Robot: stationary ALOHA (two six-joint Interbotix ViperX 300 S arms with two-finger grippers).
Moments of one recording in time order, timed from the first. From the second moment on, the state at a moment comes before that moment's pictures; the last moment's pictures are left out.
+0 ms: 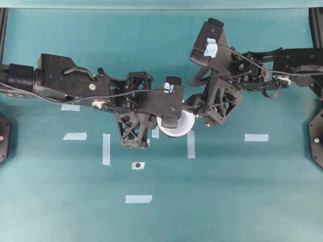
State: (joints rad) left arm 0.08 0.13 0.33 0.02 0.57 0.17; right arm -0.17 -0.20 0.55 0.05 0.51 0.25
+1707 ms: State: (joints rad) left arm 0.07 0.21 0.39 0.02 0.44 0.15; right arm -0.17 -0.21 0.58 0.06 0.50 0.25
